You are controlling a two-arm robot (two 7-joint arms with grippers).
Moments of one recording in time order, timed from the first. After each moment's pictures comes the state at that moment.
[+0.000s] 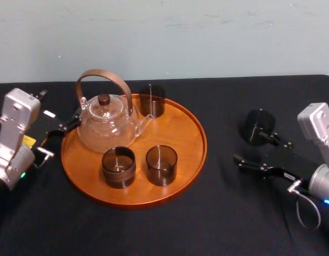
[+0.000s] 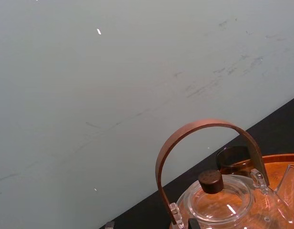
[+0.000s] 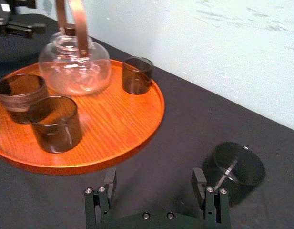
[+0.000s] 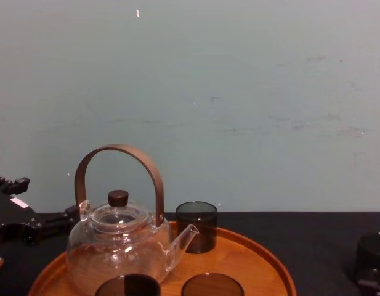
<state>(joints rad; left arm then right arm) -0.20 0.60 0.45 -1.41 -0.25 -0.12 0.03 -0.04 0.59 -0.23 -1.69 0.30 0.19 0.40</state>
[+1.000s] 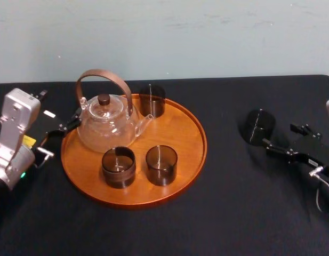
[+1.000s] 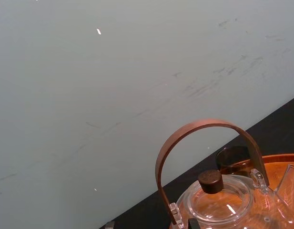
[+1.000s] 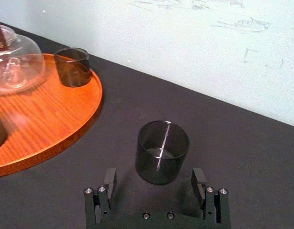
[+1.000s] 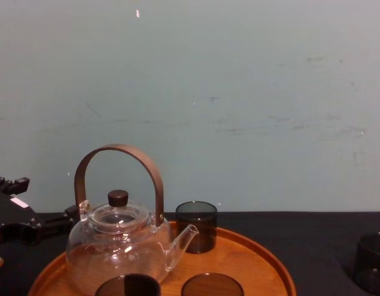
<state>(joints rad) -0.20 0.60 0.45 -1.41 -0.25 -0.12 0.03 0.01 0.57 -0.15 -1.55 0.33 0.18 0.36</state>
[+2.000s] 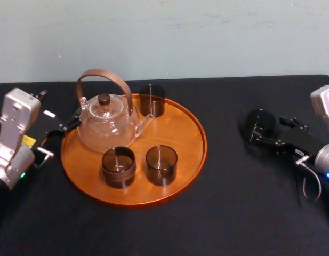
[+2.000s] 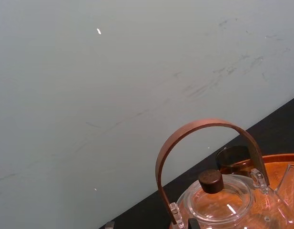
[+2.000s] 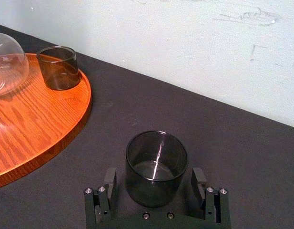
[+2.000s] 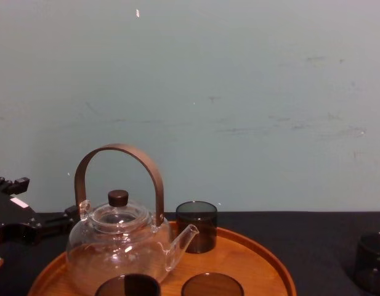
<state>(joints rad) -0.20 0.60 0.45 -1.41 -0.25 -0.12 0.03 0.17 0.50 -0.21 -1.35 0.29 0.14 0.40</state>
